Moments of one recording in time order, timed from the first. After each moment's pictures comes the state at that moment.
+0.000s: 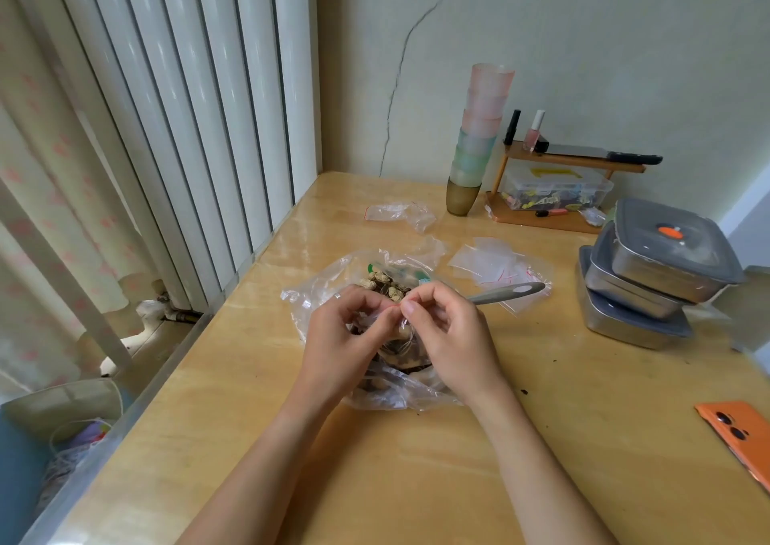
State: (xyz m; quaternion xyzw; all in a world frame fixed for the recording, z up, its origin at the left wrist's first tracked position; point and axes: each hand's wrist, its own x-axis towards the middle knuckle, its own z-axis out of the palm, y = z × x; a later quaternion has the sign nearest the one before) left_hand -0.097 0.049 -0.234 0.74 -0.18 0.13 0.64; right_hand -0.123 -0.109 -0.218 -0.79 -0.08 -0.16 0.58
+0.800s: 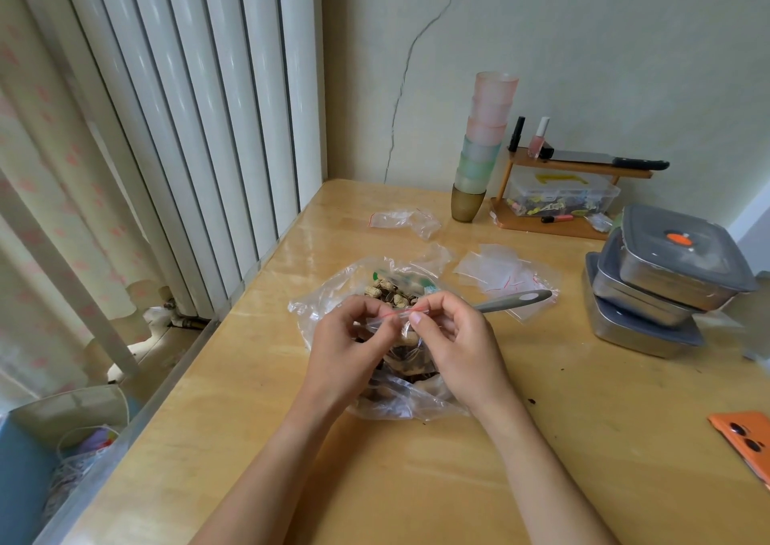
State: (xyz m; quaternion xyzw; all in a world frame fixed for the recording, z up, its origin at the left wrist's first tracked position) left_hand -0.099 0.050 -0.233 0.73 -0.13 0.07 0.67; right_hand -0.124 -0.110 -0.219 -0.77 -0.03 -0.14 0.62
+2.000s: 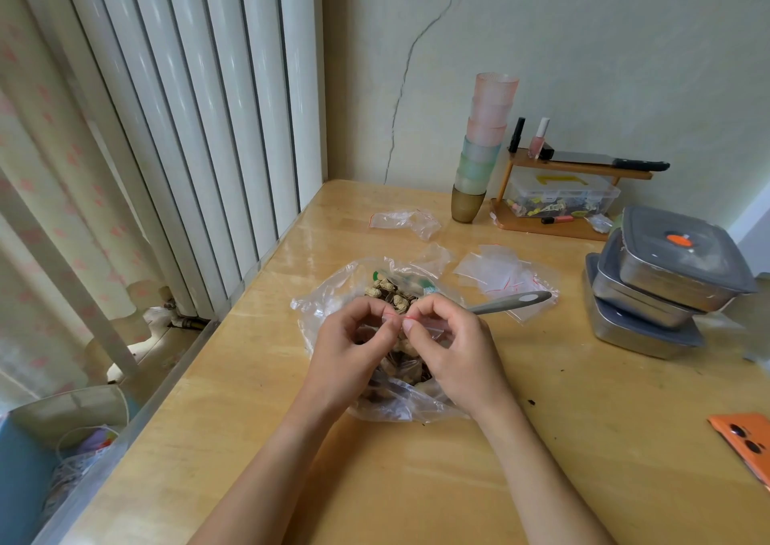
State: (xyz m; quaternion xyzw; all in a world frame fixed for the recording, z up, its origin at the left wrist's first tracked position) left_hand -0.103 0.052 -0.231 0.68 -0.18 0.04 0.71; right_hand -0.130 -0.109 -0.212 -0.82 -0.09 -0.17 0.54
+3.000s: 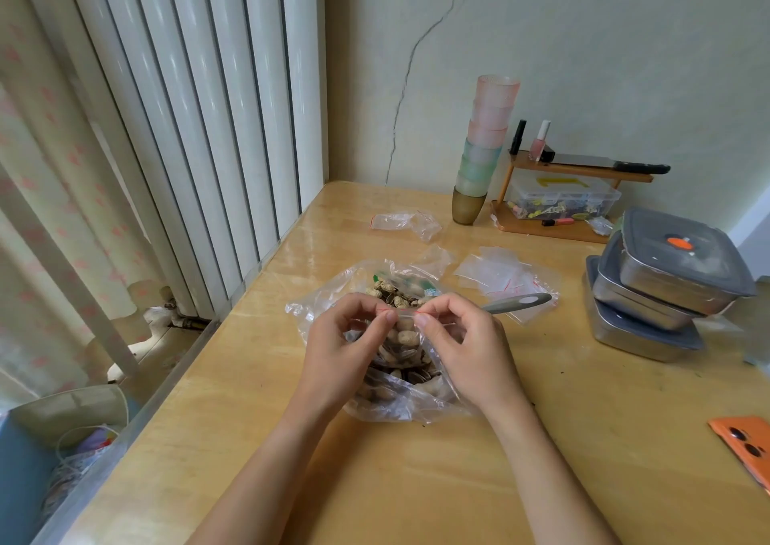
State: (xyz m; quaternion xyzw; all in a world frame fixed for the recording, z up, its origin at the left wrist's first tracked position) left_hand -0.097 0.054 -0.234 0.71 -0.15 0.10 0.68; right_hand -0.126 -0.121 -0.214 -0.84 -0.06 -0.19 0.51
